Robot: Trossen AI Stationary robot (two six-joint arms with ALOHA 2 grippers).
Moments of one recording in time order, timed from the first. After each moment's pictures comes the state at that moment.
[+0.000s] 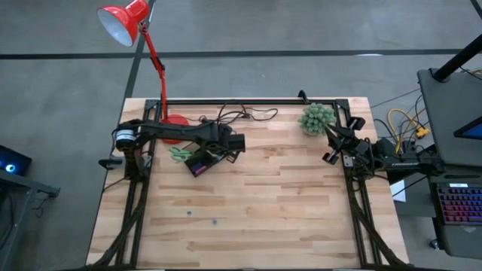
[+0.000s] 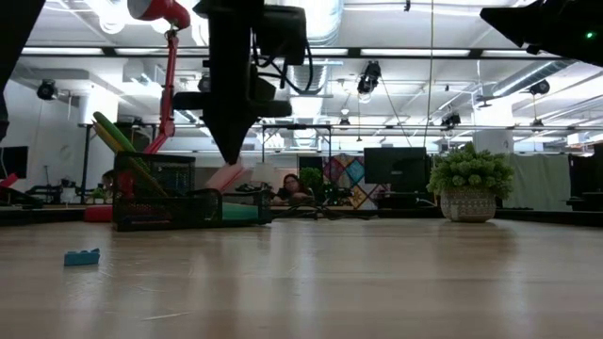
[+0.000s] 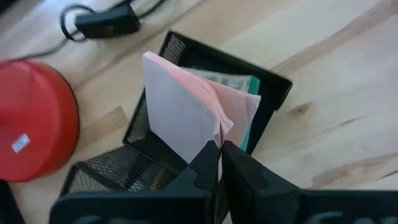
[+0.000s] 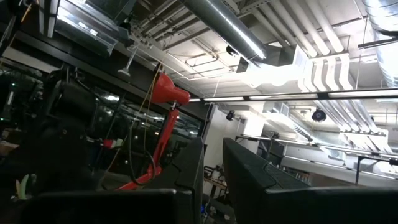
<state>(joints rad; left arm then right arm) 0.10 1.82 1.48 -1.16 -0.38 -0.96 -0.01 0.11 0.01 0.70 0.37 -0.63</state>
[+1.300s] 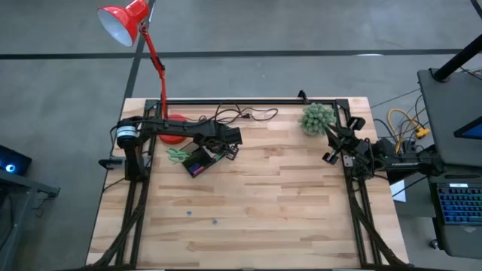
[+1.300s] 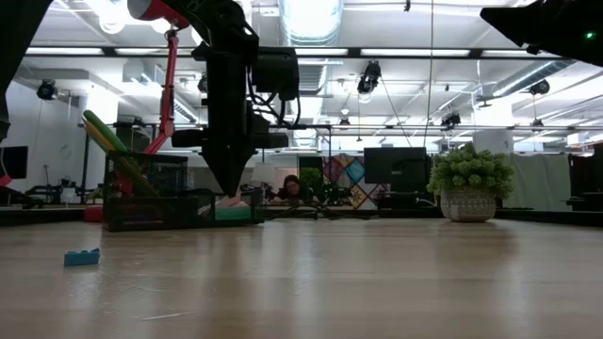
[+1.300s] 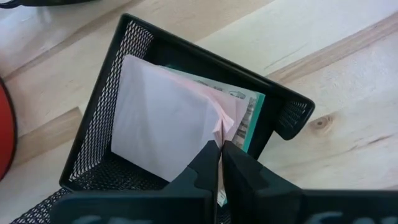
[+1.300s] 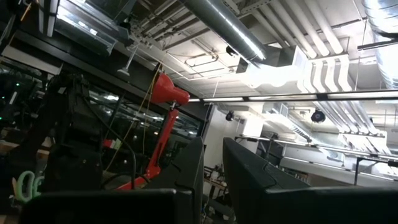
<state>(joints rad) 0.20 1.82 1.30 -0.92 -0.24 -0.91 -0.01 0.11 0.01 0.70 0.37 -0.64</state>
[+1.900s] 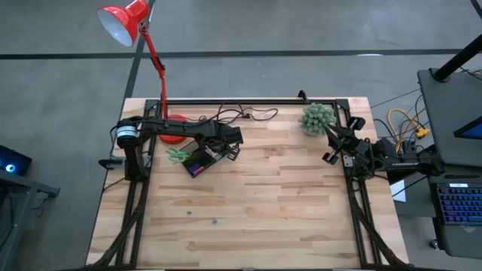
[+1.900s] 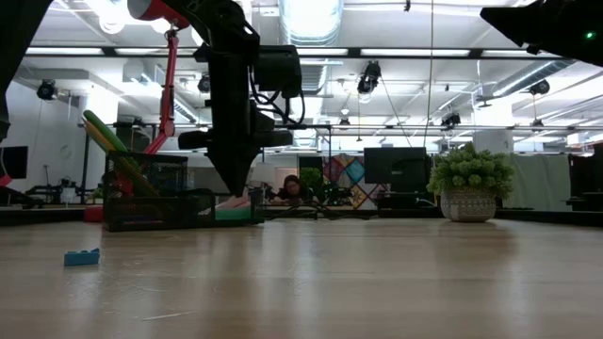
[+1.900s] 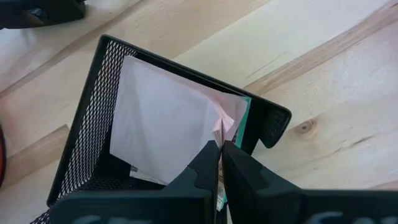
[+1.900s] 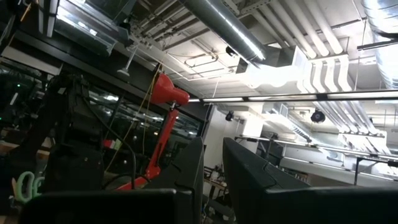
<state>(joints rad) 0.20 1.82 1.30 -0.87 -0.24 -0.85 -0.01 0.11 0.01 0.70 0.37 -0.64</state>
